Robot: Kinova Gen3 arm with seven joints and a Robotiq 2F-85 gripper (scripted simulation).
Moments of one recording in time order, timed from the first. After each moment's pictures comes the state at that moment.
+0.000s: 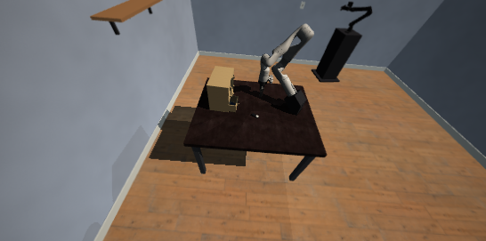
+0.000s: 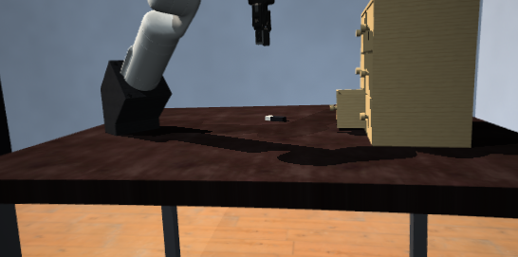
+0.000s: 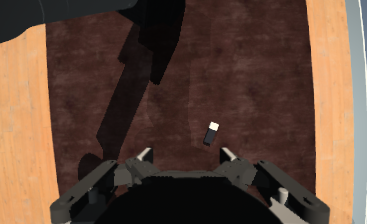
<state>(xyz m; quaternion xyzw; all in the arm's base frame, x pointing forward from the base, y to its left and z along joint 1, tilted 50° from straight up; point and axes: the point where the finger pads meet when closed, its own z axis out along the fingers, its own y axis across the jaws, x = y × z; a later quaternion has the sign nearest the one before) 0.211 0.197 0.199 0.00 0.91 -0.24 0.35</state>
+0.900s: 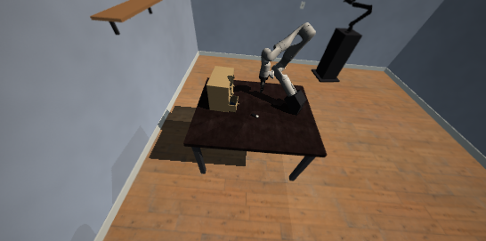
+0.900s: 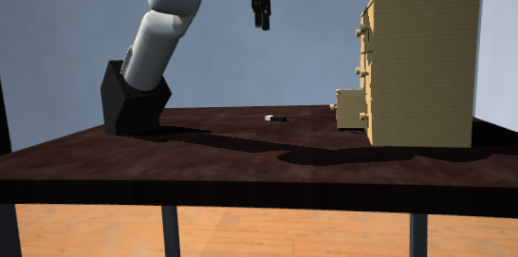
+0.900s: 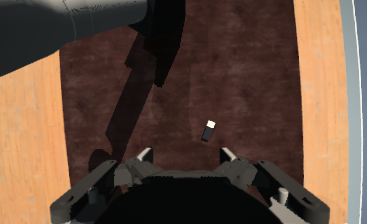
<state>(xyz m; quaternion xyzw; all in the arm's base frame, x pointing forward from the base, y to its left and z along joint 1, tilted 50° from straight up) 0.183 0.217 0.229 0.00 0.91 -0.24 0.35</state>
